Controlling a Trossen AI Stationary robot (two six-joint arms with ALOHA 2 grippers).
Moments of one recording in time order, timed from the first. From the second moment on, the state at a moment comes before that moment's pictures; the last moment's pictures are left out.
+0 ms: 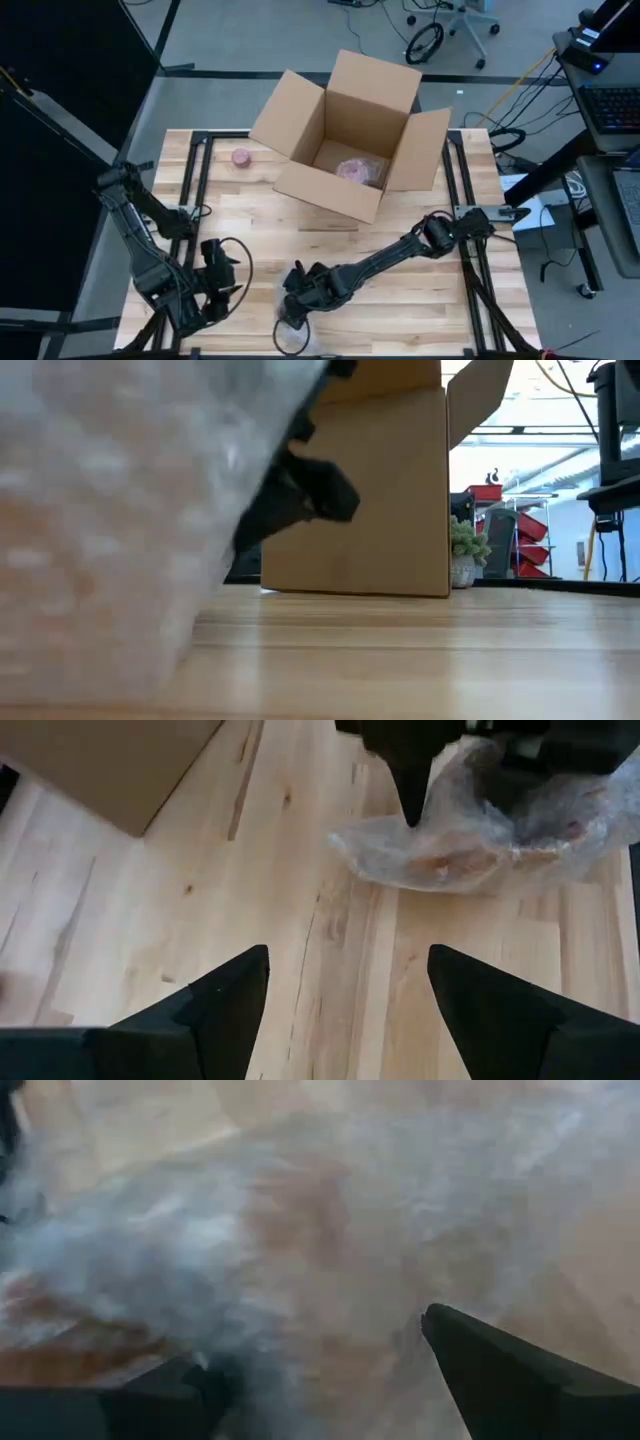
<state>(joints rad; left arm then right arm) -0.99 1.42 1.24 -1.24 -0.63 -1.03 0.41 2.45 2.03 -0.65 0.19 0.96</state>
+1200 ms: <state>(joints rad) -0.99 1.42 1.24 -1.24 -0.64 -1.03 0.42 2.50 2.06 -0.59 0.16 0.84</state>
